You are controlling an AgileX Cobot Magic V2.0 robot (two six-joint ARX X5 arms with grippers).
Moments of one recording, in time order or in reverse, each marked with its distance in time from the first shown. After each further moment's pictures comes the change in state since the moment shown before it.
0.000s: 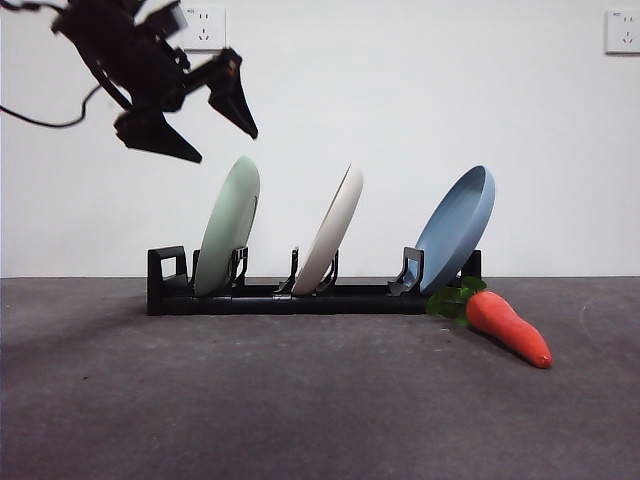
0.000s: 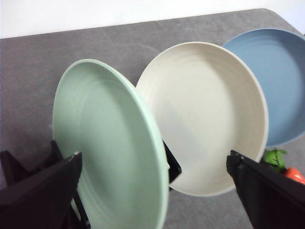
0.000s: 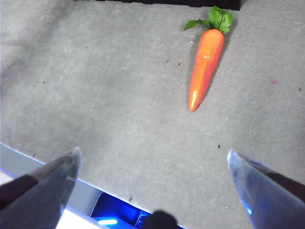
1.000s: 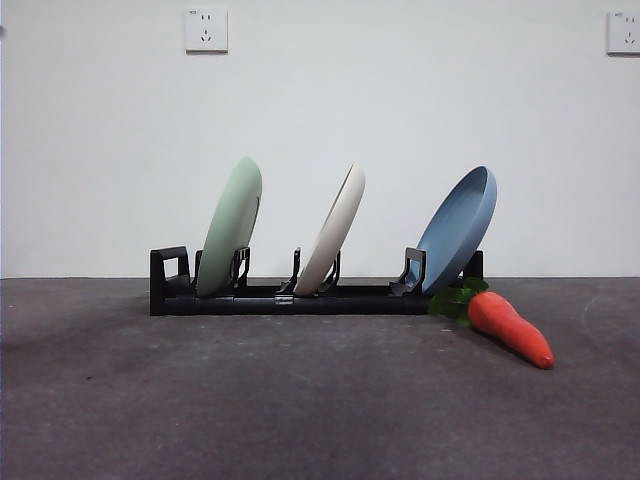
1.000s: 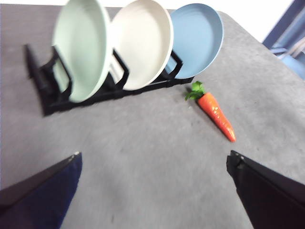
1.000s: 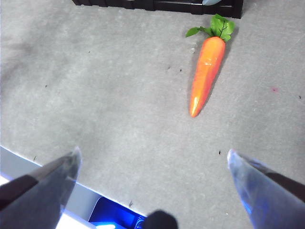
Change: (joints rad) left arm 0.159 -0.991 -0.635 -0.333 0.196 0.018; right arm 0.000 0.000 0.000 0.021 0.000 -0.001
